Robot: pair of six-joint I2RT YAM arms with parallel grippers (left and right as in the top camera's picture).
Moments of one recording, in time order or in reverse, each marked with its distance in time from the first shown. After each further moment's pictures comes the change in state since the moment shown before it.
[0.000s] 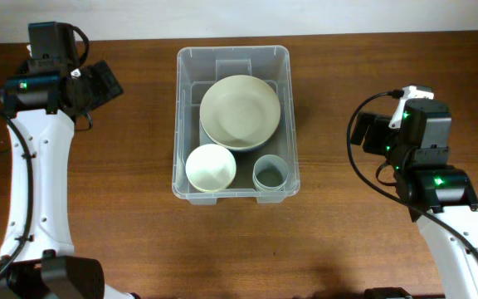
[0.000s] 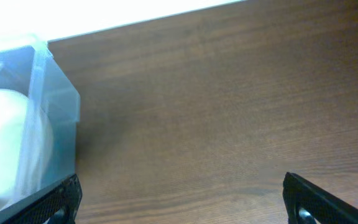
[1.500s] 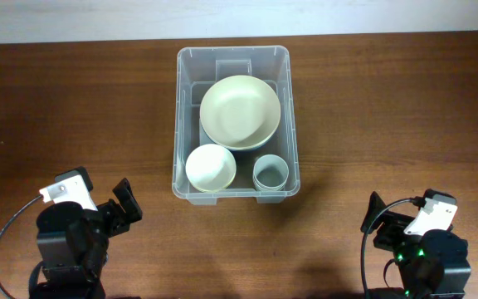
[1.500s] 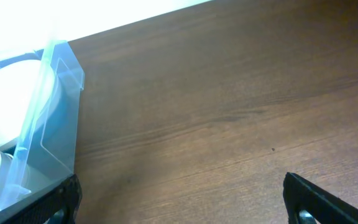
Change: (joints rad) left arm -0.027 -1.106 -0.986 0.275 0.076 0.137; right arm 0.000 -0.877 -0.424 -0.277 0.026 0.077
